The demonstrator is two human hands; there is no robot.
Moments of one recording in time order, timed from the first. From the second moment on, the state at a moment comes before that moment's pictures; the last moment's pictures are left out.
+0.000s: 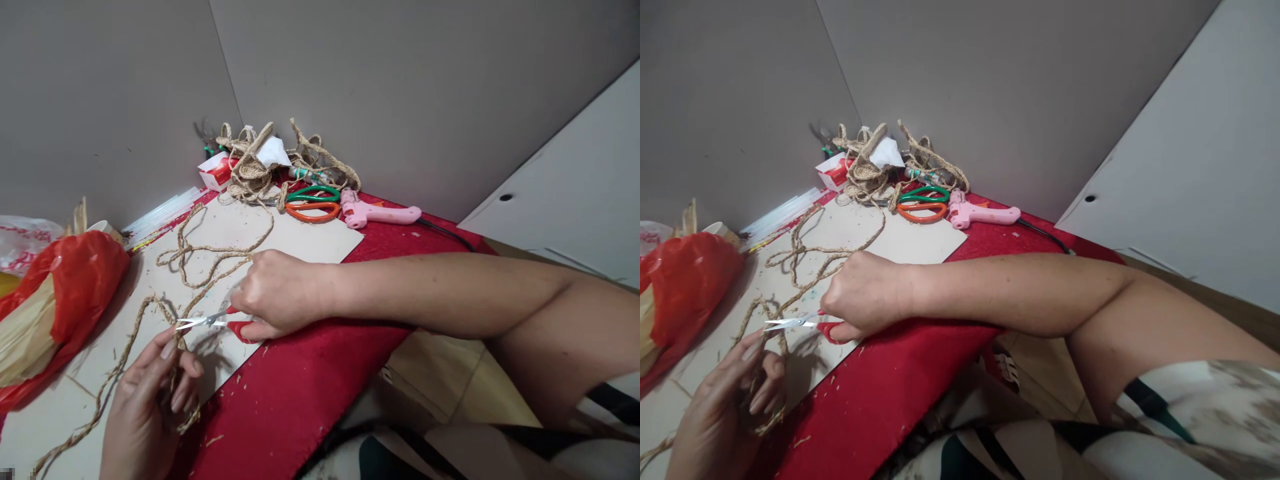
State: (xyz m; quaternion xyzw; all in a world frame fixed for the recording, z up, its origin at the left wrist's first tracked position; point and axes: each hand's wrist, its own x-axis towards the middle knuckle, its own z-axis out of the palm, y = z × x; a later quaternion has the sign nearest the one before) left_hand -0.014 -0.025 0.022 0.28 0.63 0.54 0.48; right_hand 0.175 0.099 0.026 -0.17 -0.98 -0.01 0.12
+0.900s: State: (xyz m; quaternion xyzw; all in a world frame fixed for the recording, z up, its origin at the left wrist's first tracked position) left_hand -0.016 -0.022 0.018 0.27 0.60 0.55 0.51; right_hand 0.172 0.092 0.026 -0.17 -0.98 -0.01 0.08
